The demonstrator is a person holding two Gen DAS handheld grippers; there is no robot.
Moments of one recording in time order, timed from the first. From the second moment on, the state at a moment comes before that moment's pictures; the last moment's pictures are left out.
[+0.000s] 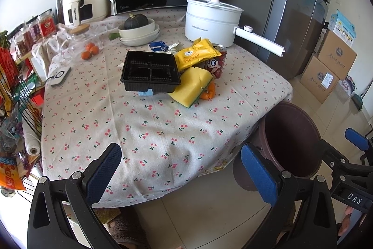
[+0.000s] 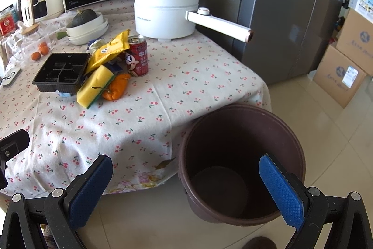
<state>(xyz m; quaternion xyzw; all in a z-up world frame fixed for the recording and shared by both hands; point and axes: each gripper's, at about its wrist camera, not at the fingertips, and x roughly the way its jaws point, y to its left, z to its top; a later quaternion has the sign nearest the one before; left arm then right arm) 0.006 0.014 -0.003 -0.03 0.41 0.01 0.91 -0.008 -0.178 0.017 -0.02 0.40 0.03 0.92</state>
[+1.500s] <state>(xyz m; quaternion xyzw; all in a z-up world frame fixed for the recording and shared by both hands) 0.007 0.012 -0.007 -0.02 0.42 0.01 0.91 -0.006 -0.185 0.017 -0.01 0.41 0.02 0.91</state>
